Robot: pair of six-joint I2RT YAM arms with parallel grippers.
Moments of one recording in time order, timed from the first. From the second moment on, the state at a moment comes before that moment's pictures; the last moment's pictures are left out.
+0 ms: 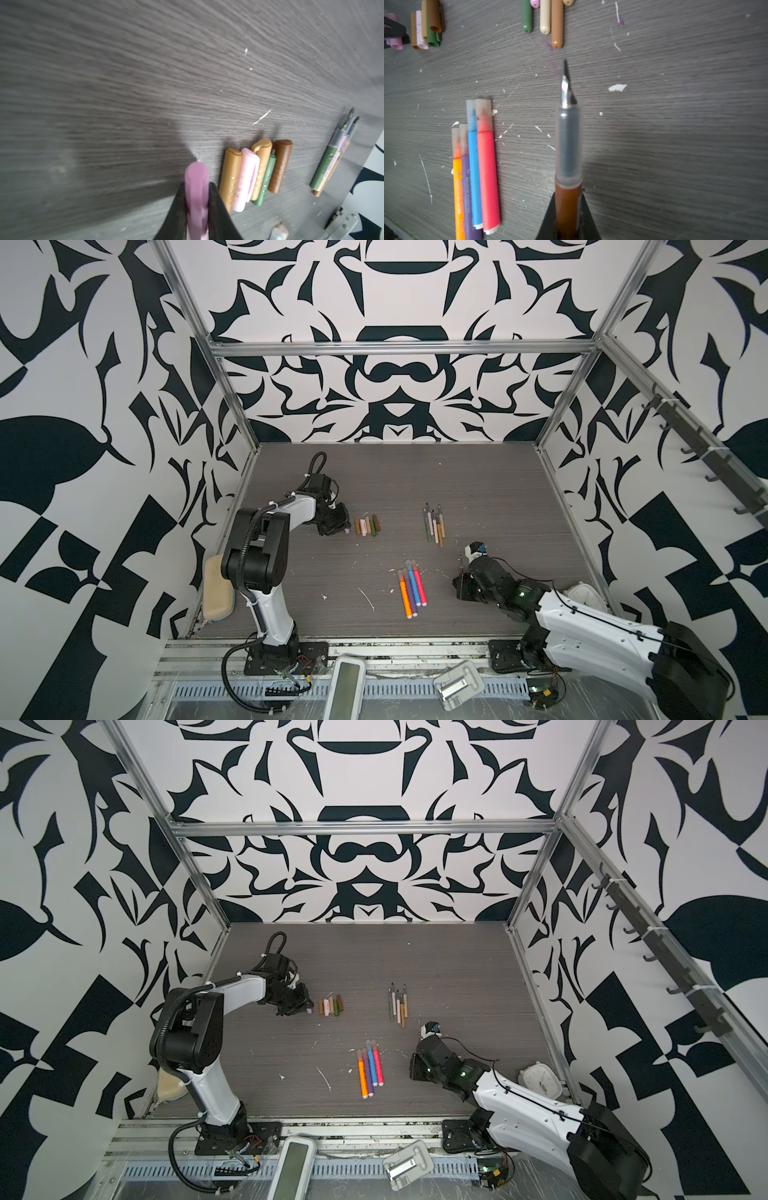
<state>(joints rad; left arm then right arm) -0.20 1.84 1.08 -0.46 0.41 -0.52 0.78 0.92 0.30 -0.29 0.03 0.84</state>
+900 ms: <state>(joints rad) -0.20 1.80 1.01 -0.38 0.46 -0.55 0.76 0.92 0.30 -0.27 0.01 0.84</state>
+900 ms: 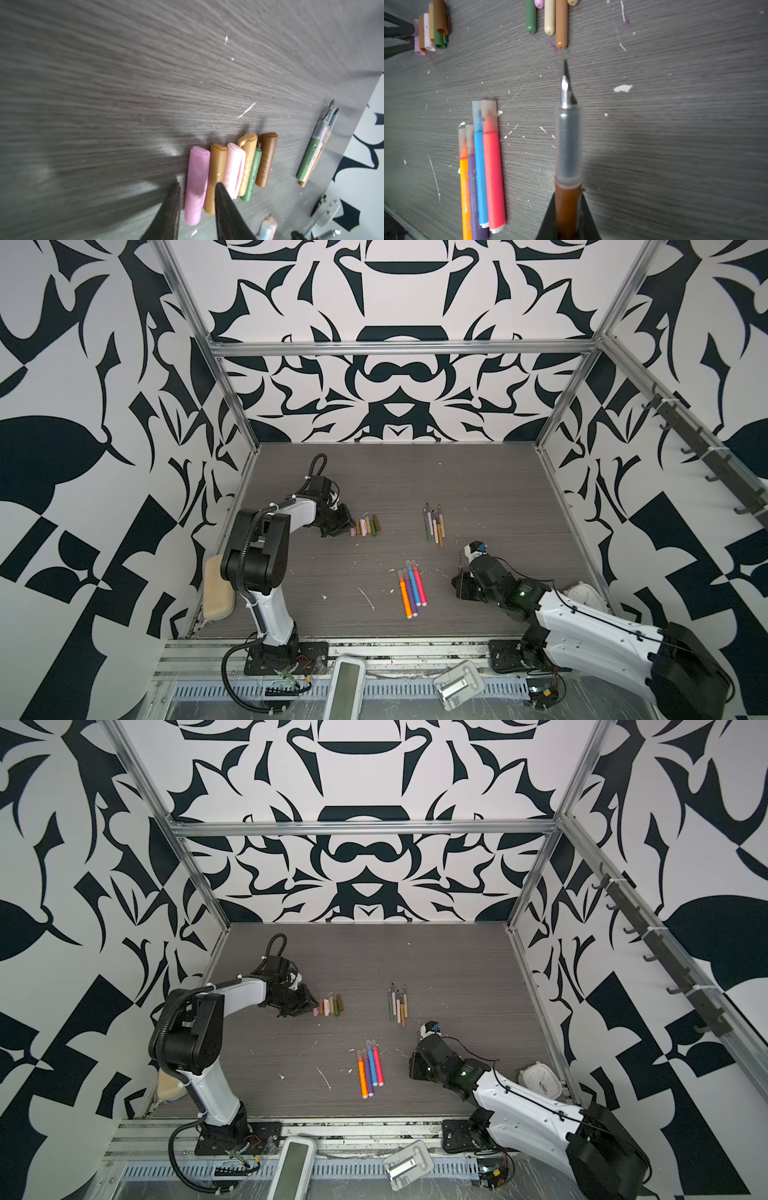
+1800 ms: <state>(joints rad) -0.17 1.34 0.54 0.02 0.47 -0.69 0.31 1.67 0.80 -0.15 -0.23 0.52</state>
